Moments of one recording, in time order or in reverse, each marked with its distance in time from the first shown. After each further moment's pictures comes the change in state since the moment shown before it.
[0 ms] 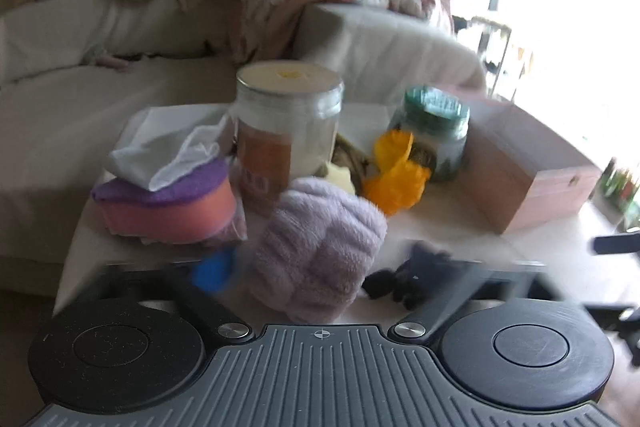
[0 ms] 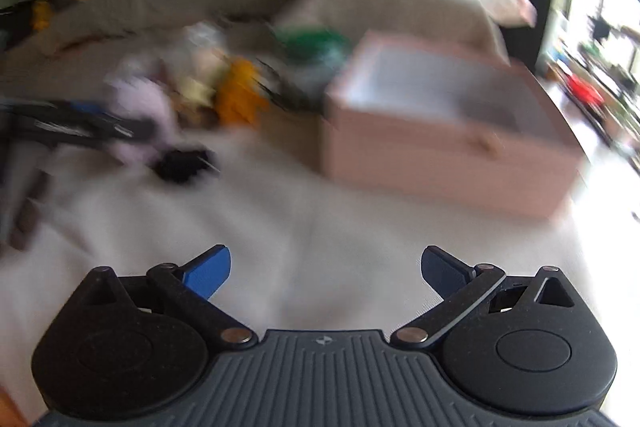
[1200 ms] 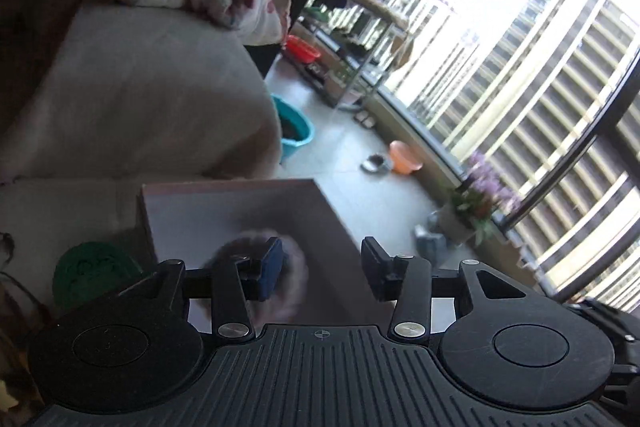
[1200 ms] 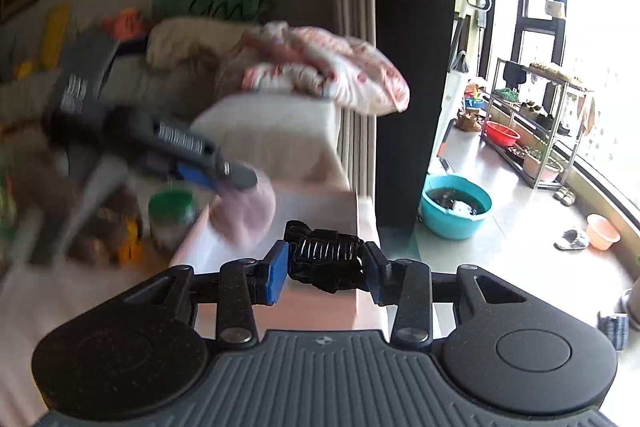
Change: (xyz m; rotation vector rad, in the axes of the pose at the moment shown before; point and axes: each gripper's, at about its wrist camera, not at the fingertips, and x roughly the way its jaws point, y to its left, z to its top) left arm 0.110 -0.158 0.167 -0.121 0.157 -0.509; right arm -0.122 -0.120 0.068 0.134 -0.188 -0.233
